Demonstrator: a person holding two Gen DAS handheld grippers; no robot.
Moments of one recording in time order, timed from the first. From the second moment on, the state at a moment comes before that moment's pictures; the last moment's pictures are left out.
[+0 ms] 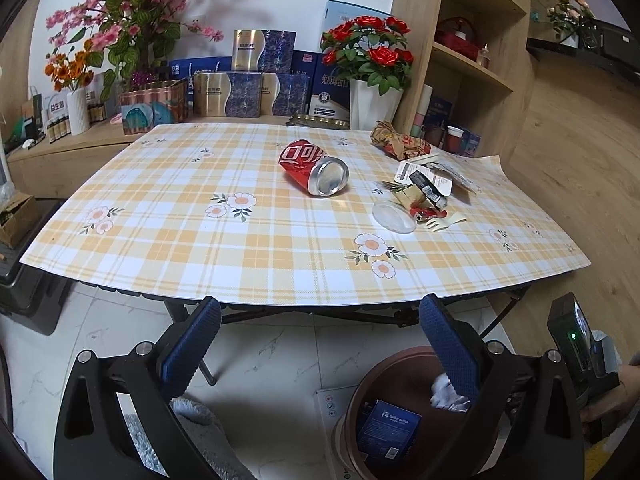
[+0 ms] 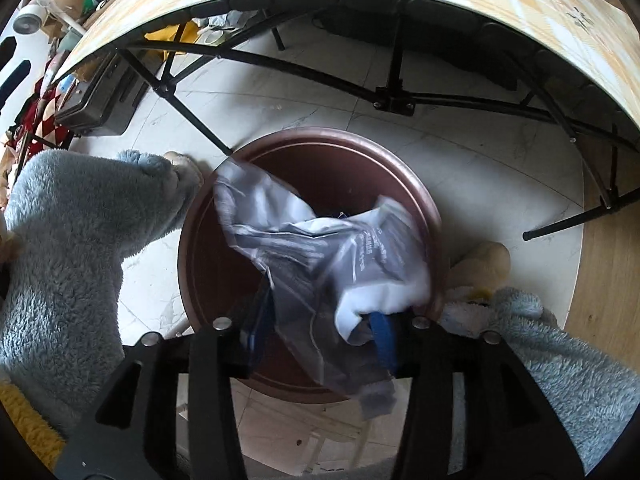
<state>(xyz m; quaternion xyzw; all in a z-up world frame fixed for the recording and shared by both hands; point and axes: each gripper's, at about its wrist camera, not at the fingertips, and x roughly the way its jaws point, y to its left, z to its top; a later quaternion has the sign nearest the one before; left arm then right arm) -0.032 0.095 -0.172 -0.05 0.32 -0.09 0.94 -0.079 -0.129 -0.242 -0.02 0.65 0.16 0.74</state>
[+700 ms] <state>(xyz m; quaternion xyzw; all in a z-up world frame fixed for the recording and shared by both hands) -0.009 0.097 -0.155 -0.06 0.31 -0.08 0.95 -0.036 -0.200 -0.124 0.01 0.47 0.11 0.88</state>
